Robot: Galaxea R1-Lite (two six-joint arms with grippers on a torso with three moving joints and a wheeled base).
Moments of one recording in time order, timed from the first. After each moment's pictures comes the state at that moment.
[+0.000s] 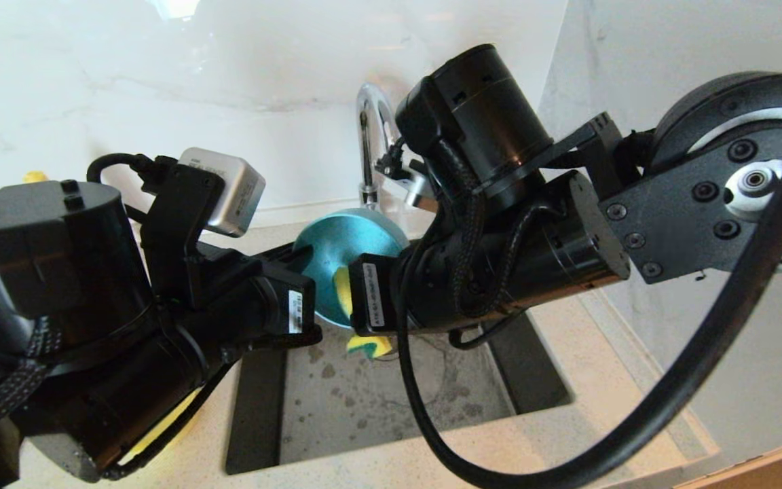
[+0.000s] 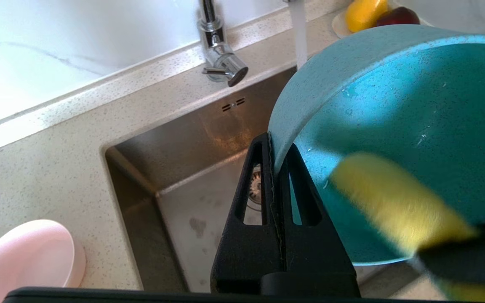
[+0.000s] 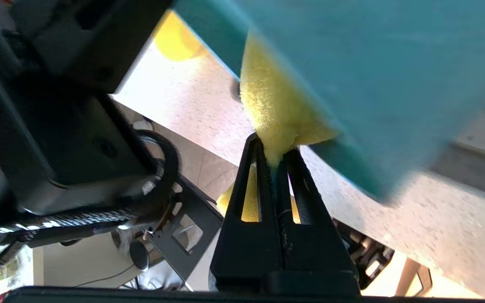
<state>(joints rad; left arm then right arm) -0.79 1.44 -0.75 -0.63 0.50 0.12 0.98 1.94 -1.94 0.62 0.05 0.60</state>
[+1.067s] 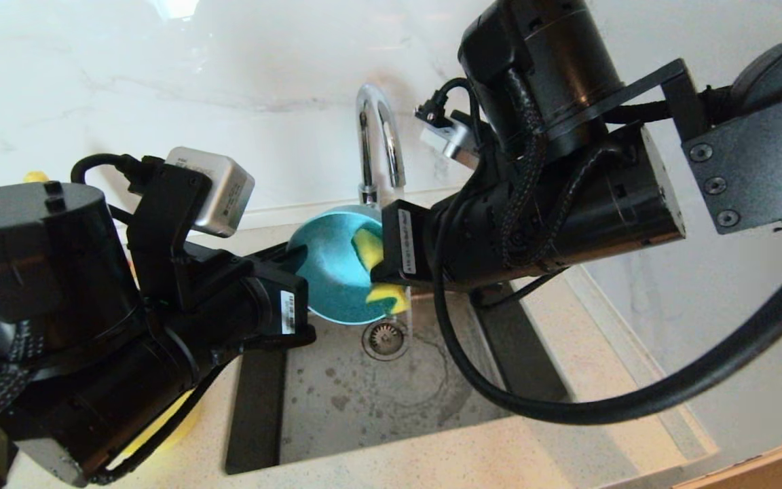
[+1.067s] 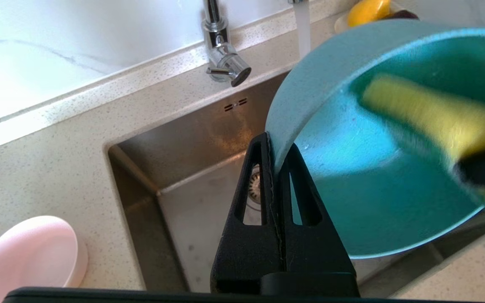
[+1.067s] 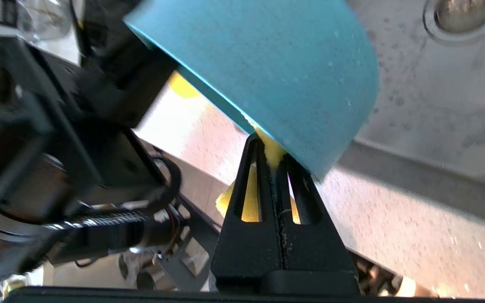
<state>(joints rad) -0.79 1.42 -0.73 -0.63 0.50 0.12 0.92 1.89 -1.93 0.58 0.04 0.60</state>
